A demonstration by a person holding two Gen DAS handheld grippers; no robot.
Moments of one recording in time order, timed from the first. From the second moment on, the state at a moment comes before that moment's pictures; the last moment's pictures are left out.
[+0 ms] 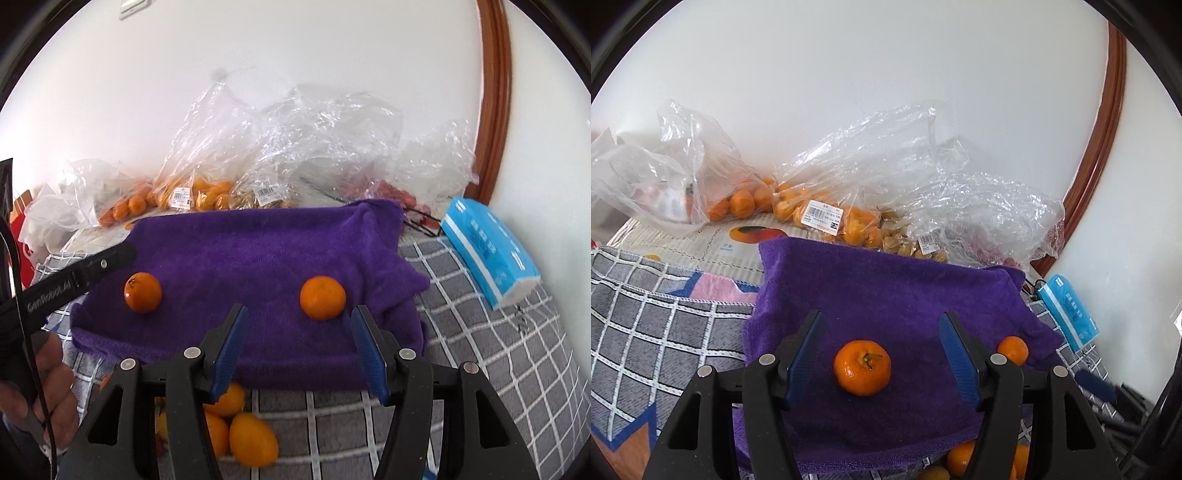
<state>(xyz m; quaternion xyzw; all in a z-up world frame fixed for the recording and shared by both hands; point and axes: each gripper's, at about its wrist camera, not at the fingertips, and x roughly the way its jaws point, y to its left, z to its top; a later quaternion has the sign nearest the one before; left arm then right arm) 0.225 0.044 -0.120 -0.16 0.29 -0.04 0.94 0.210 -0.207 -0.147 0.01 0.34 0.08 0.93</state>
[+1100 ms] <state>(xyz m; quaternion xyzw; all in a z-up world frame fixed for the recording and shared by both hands) 0.136 0.021 -0.142 -0.09 0.39 -0.06 0.92 0.152 -0.213 -0.199 0.01 0.40 0.11 0.91</state>
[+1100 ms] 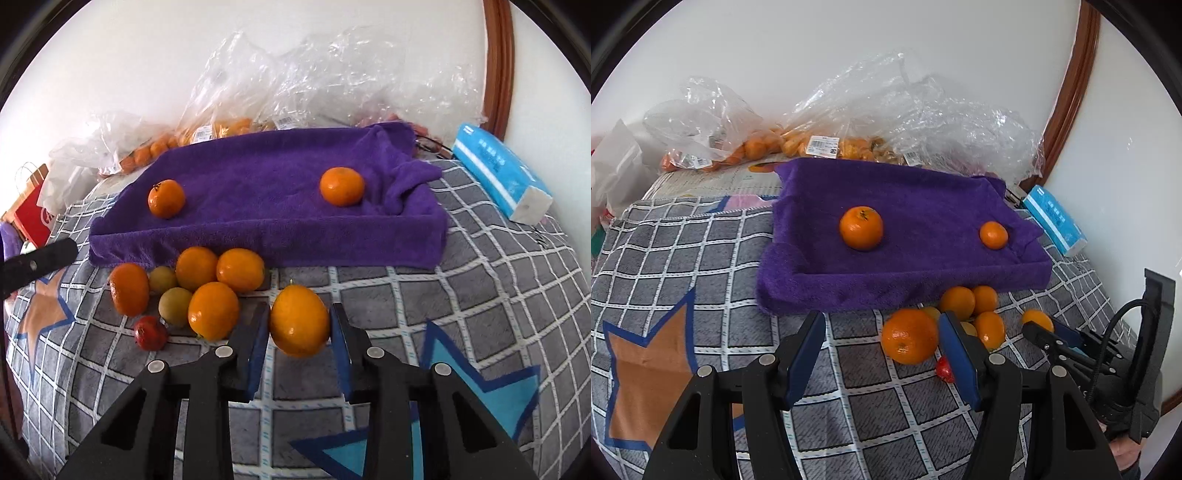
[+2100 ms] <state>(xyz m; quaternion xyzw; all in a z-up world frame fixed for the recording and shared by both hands) 0.139 0.054 -0.182 -0.14 0.40 -0.06 0.90 0.166 -0.243 -0.212 0.04 0.41 0.09 0.90</state>
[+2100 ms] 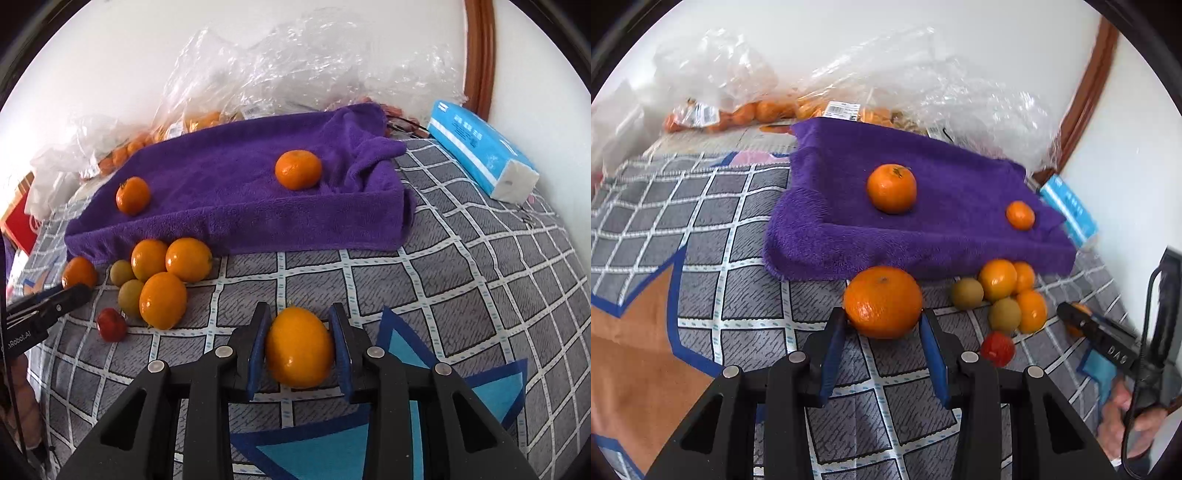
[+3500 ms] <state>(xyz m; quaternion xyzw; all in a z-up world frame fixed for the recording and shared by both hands) 0.142 0.060 -0.178 -0.20 0.37 -0.05 0.91 0.154 -0.231 -0.217 -0.03 0.41 0.07 0.91</state>
